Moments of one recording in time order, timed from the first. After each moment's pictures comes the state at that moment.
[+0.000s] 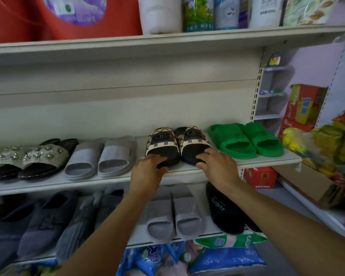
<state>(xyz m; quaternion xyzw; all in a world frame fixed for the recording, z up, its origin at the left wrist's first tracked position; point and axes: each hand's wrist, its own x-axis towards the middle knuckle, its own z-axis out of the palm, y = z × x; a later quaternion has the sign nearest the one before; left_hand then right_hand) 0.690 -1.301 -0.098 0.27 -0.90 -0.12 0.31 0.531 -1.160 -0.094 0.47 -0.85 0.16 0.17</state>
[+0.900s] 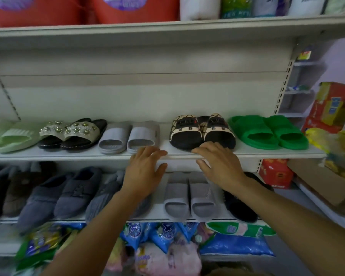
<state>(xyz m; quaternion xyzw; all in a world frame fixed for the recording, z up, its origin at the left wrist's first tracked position) 0.787 -1.304 -0.112 0.27 -0.92 -0.03 0.28 0.598 -1.163 -0.100 0.59 -0.76 0.18 0.20</state>
